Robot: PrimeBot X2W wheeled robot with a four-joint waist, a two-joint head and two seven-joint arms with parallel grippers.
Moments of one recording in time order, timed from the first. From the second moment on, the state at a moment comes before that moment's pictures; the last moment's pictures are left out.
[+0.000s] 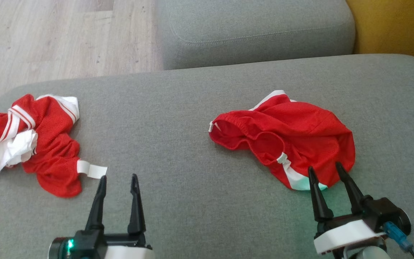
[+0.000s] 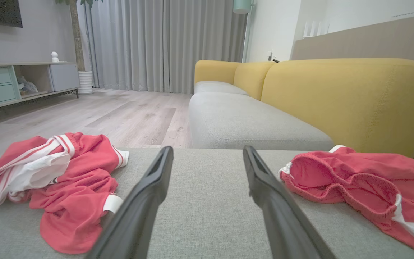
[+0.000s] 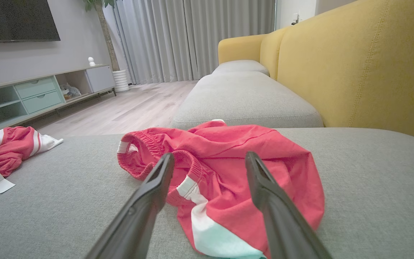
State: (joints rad) left arm 0.11 0.05 -0.24 0.07 -0.19 0.13 -0.25; right arm 0.05 -0.05 0.10 0.23 0.10 0.13 -0.26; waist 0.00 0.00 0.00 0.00
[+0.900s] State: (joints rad) left arm 0.11 0.05 -0.26 0.12 -0.14 0.13 -0.25; right arm 0.05 -0.05 0.11 0.23 0.07 0.13 -0.26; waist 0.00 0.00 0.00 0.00
